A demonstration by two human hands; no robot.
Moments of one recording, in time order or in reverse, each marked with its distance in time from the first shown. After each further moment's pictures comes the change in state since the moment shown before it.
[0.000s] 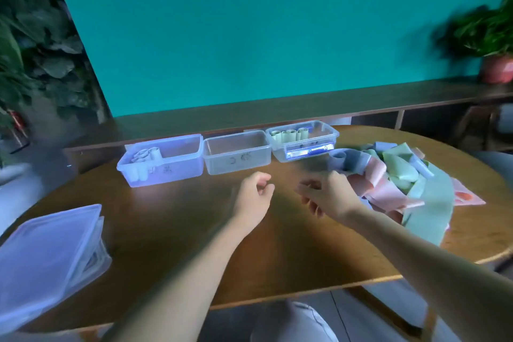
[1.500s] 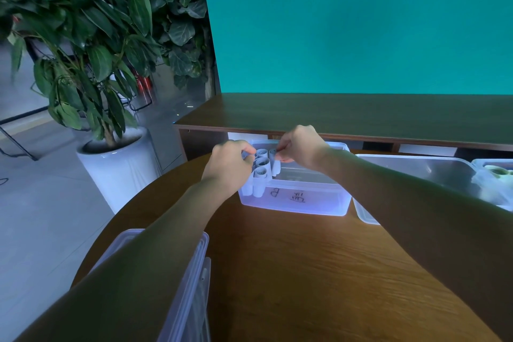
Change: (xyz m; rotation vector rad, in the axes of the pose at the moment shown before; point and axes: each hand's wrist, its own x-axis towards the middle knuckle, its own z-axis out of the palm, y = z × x) left_hand 0.179 -0.231 -0.246 0.429 0.291 -0.192; right_hand 0.327 -0.162 0.302 -0.235 -0.372 -0.346
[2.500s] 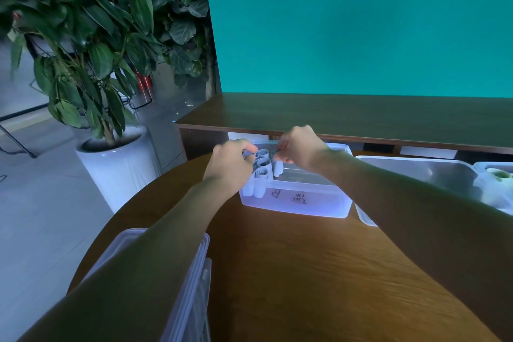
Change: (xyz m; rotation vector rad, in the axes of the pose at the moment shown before) left_hand 0.000 0.001 -0.001 -0.051 0.001 -0.028; right_hand 0.002 -0.010 0.001 -0.156 -0.026 -0.024
